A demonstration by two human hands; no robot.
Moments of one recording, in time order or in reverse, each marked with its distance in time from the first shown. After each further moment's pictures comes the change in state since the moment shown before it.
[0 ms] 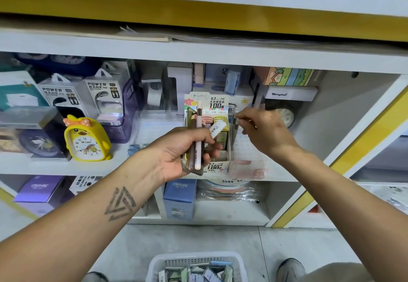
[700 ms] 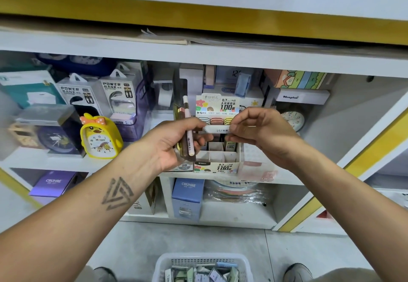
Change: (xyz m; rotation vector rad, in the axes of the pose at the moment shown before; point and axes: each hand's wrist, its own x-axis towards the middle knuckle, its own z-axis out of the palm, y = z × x) left_hand 0.001 0.016 -0.030 -0.057 0.158 0.083; right_hand -0.001 -0.043 -0.005 1.063 -0.219 0.353
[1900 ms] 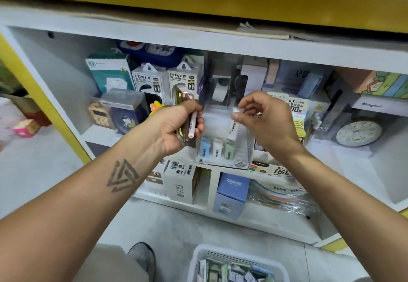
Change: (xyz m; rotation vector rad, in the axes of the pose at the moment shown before) left_hand -0.033 0.041 -0.103 -0.040 0.209 0.091; right_hand 0.051 0.008 0.118 -0.510 0.155 -0.402
